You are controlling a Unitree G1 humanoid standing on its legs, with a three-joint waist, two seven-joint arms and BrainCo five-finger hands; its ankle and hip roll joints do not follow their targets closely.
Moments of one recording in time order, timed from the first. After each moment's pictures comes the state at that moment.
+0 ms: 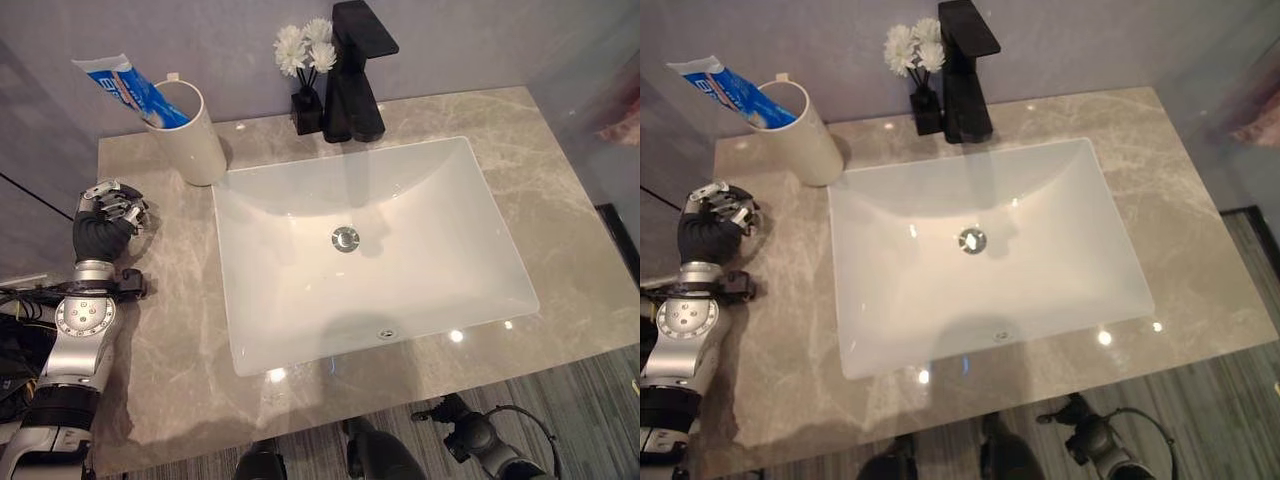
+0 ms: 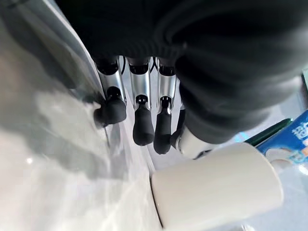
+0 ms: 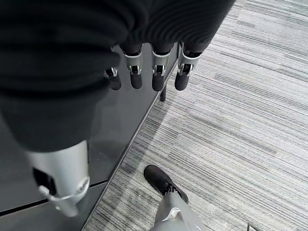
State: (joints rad) left arm -0.28 0.76 0.02 0.31 -0.41 -0.36 0.19; right arm -0.12 -0.39 0.44 1.03 -0.09 -0.11 -0.12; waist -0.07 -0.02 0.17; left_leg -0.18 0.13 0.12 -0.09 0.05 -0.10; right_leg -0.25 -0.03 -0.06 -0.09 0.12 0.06
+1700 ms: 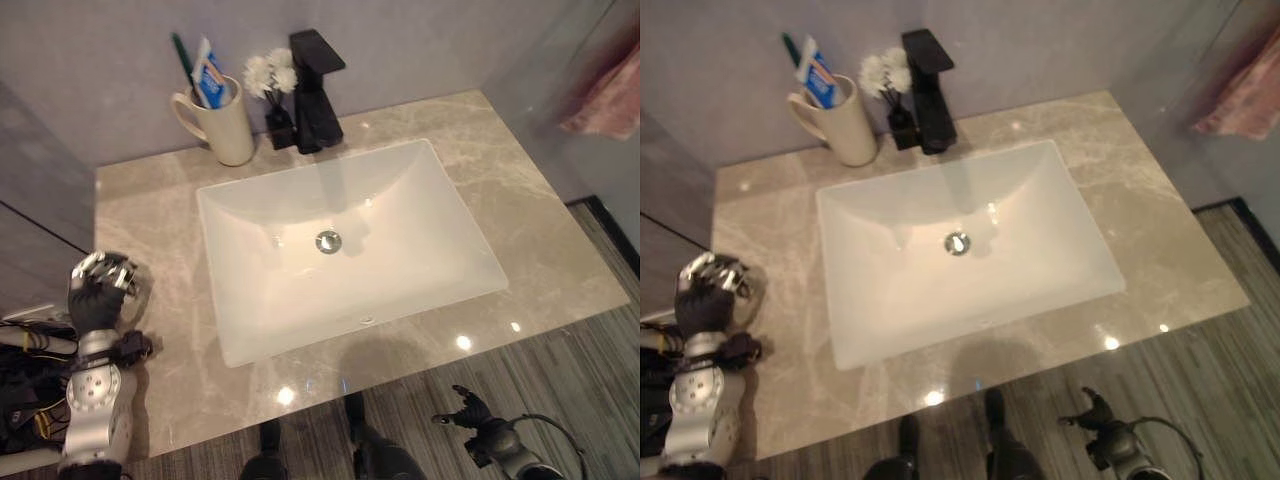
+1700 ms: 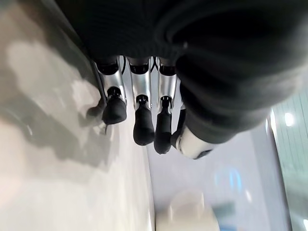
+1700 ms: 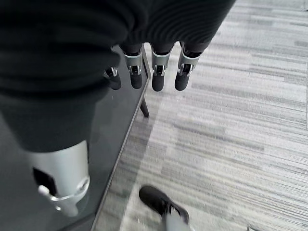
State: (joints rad) left arm 0.12 0.44 0.26 0.13 -0.43 -0.41 0.22; right arm -0.09 -0.45 0.28 1.13 -0.05 -0.13 -0.11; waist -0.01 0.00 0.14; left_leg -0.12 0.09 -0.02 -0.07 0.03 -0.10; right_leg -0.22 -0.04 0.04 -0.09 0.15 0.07
